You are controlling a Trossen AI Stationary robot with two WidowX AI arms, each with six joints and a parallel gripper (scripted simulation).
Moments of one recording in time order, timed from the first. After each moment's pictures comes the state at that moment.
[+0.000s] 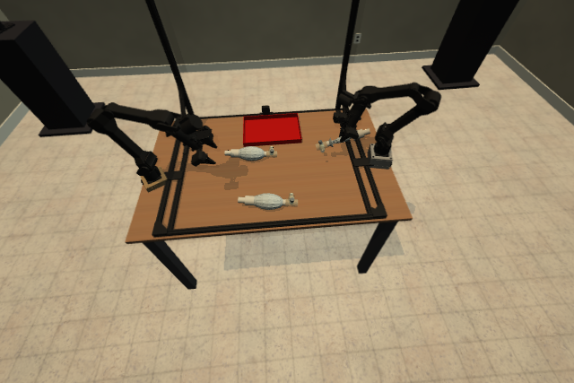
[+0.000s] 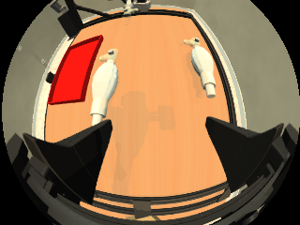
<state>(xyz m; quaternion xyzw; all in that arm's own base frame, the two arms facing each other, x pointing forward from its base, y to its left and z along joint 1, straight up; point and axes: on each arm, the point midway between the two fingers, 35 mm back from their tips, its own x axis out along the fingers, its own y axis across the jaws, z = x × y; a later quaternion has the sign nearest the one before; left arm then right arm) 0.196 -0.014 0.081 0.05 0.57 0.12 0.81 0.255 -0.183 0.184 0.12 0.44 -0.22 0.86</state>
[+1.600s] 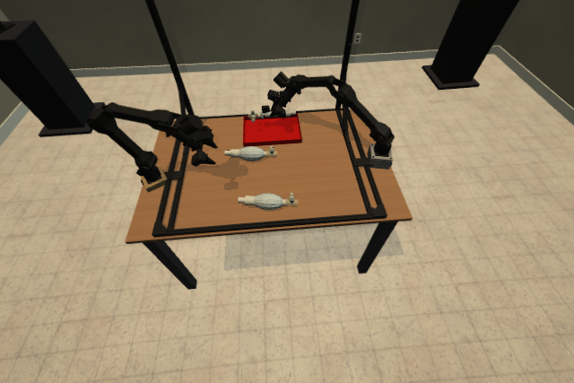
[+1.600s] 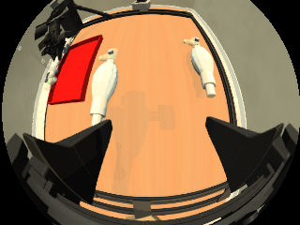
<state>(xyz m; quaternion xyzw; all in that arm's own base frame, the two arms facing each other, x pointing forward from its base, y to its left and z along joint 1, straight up) 0.566 -0.202 0.038 -0.01 0.43 0.11 0.90 0.255 -0.183 0.183 0.12 0.44 -0.22 0.86</state>
